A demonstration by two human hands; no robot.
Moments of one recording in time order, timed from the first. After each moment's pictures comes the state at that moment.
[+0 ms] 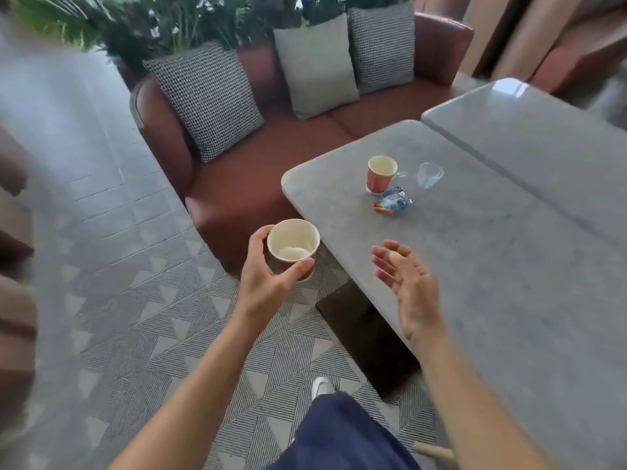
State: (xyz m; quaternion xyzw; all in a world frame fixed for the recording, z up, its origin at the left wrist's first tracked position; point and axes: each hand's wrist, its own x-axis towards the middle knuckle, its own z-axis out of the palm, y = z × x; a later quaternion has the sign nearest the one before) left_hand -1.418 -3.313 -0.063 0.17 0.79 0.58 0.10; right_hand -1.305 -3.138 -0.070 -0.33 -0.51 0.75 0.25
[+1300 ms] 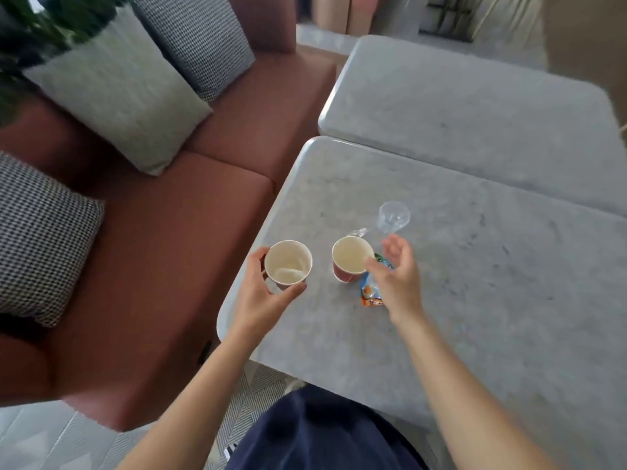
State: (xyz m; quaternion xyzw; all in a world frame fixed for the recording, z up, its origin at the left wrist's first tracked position) left_hand -1.741 -3.062 -0.117 0.37 0.74 0.44 0.35; right_hand -1.559 -2.959 -0.122 -0.60 -0.48 0.52 0.38
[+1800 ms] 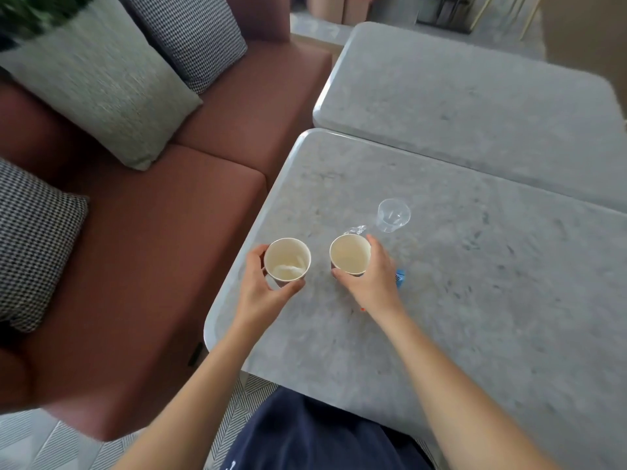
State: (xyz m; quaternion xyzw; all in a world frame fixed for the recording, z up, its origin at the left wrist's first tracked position) left_hand -1.742 -3.036 -0.157 0.35 0.73 0.46 0.36; right_hand -1.577 -2.944 -0.165 -0.61 -0.66 0.38 0.21
